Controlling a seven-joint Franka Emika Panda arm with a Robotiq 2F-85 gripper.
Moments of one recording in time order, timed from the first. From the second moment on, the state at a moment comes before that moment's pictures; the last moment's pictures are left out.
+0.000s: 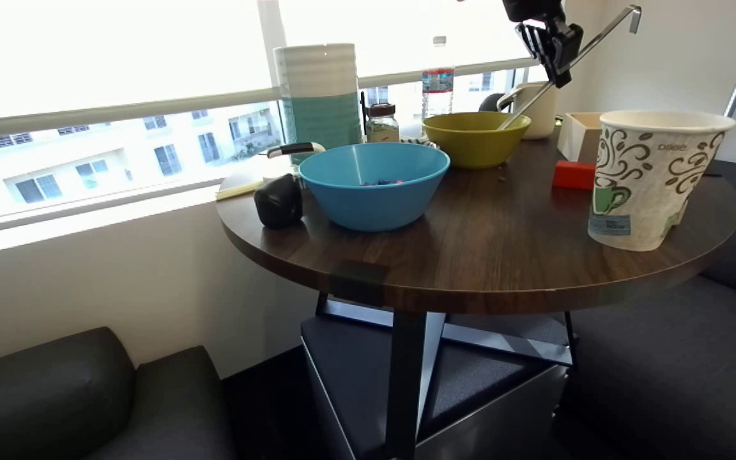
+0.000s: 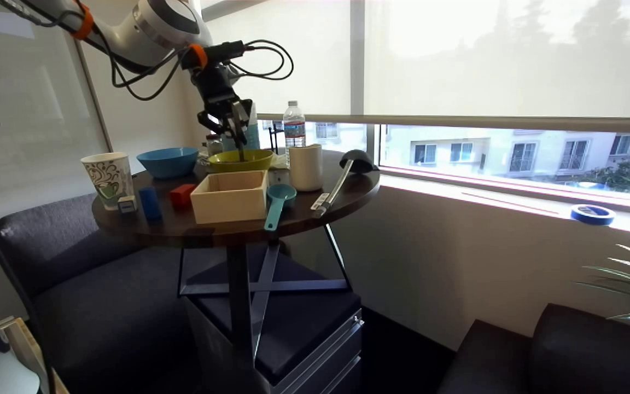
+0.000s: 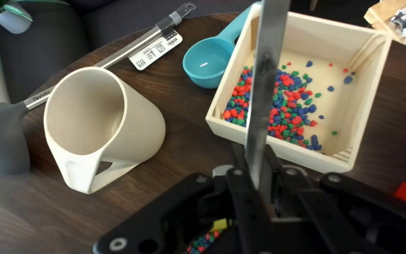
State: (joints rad) arm 0.07 -0.04 0.05 -1.98 -0.61 1.71 -0.74
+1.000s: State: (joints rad) arm 0.04 -0.07 0.01 -1.93 -0.41 1.72 -0.75
